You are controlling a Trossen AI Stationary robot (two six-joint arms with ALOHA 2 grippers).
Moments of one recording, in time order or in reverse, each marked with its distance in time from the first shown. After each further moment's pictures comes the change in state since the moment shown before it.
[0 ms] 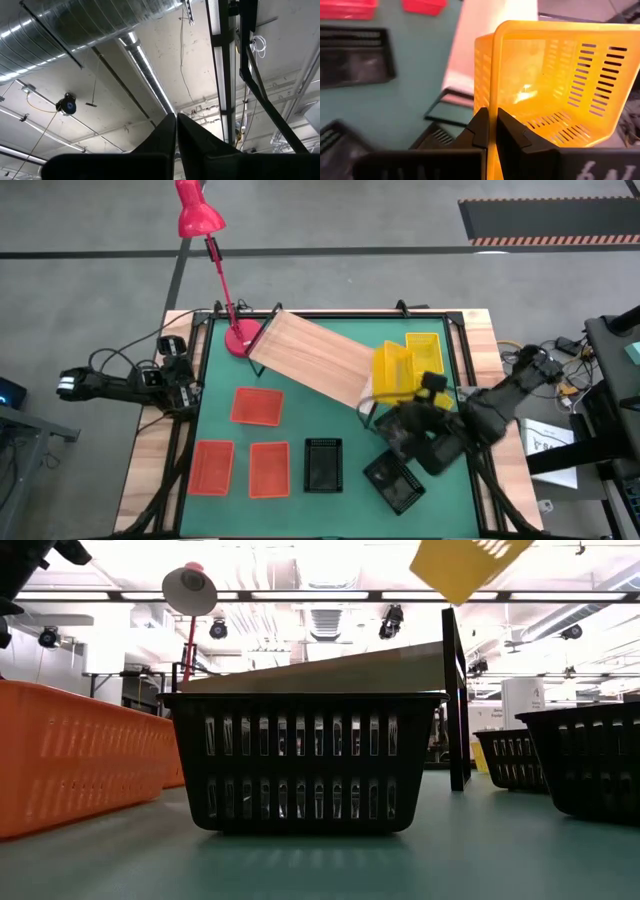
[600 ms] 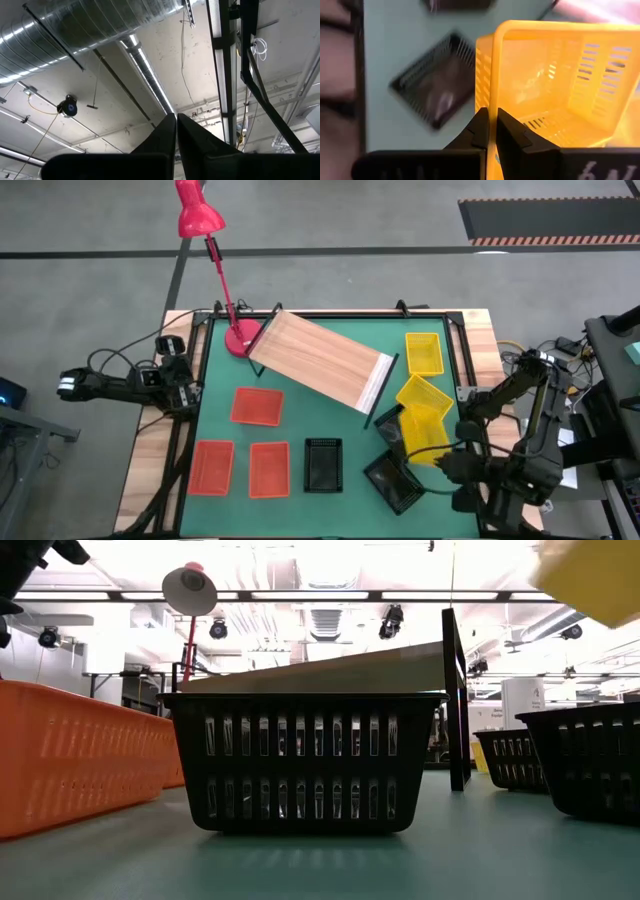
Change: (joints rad) left arm 0.000 -0.012 0.000 0.000 0.000 0.000; right arm 0.463 0.000 -0.108 -0.012 -0.201 0.457
